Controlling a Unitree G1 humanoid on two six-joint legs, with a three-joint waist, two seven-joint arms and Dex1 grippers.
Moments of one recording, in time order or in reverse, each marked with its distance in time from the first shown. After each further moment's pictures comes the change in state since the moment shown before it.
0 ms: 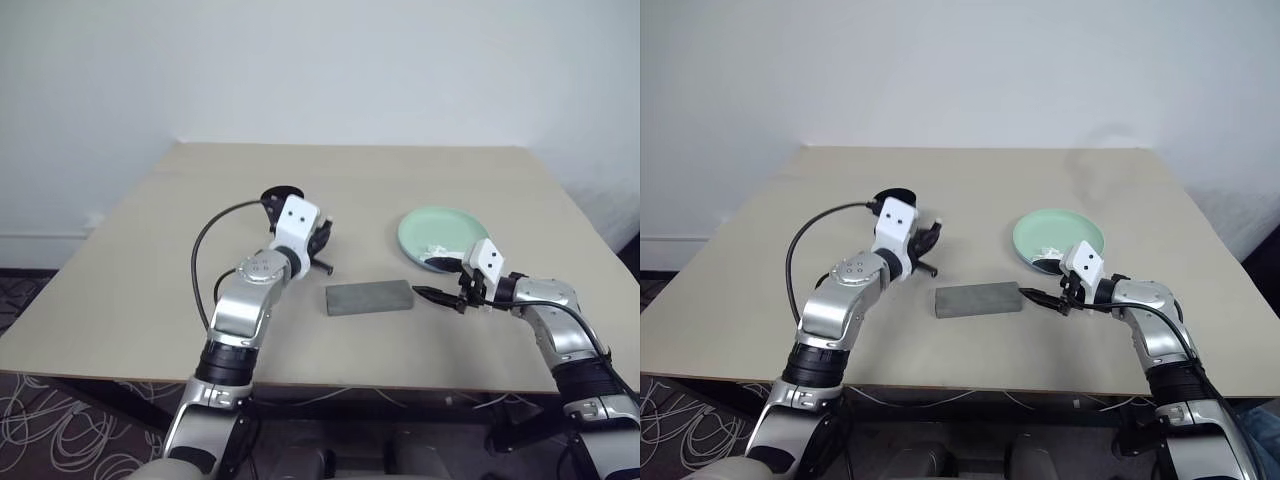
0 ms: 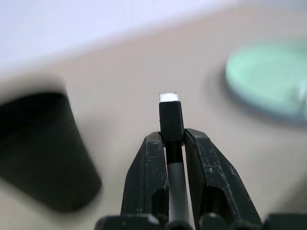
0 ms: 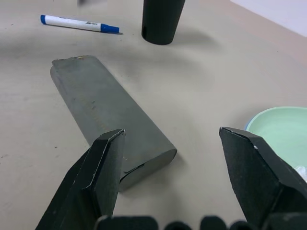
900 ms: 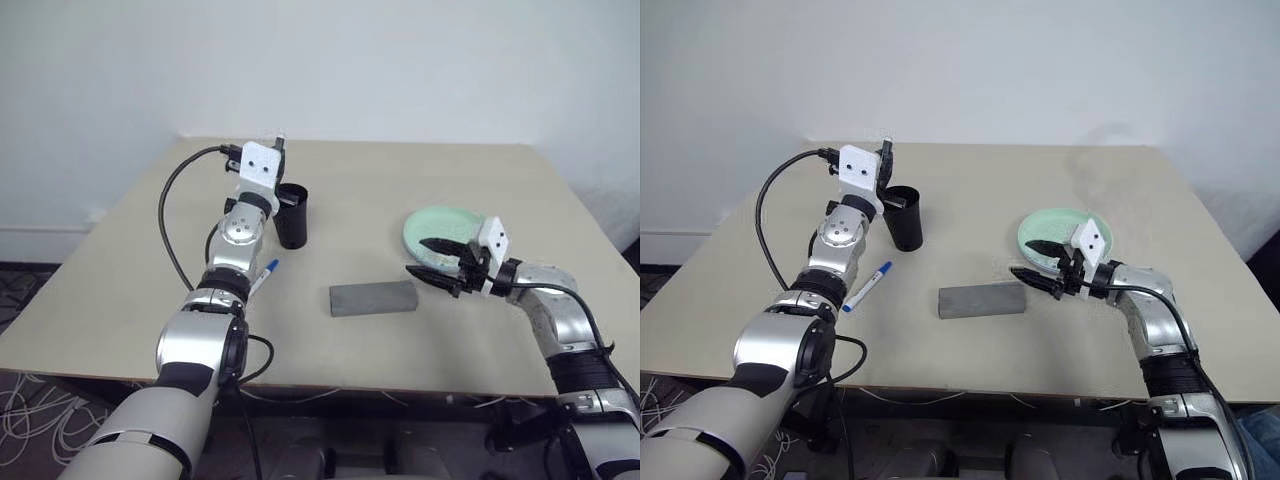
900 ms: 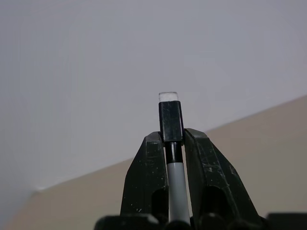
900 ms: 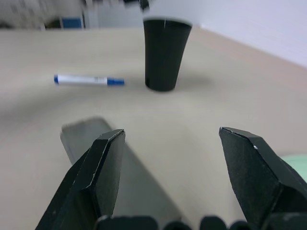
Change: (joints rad) left arm -0.468 0.076 0.109 1.187 0.122 -1.031 0.230; right arm -0.043 0.034 -0.065 -0.114 0.143 0.147 0.009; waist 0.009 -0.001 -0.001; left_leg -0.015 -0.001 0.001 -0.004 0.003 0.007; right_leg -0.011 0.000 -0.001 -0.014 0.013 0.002
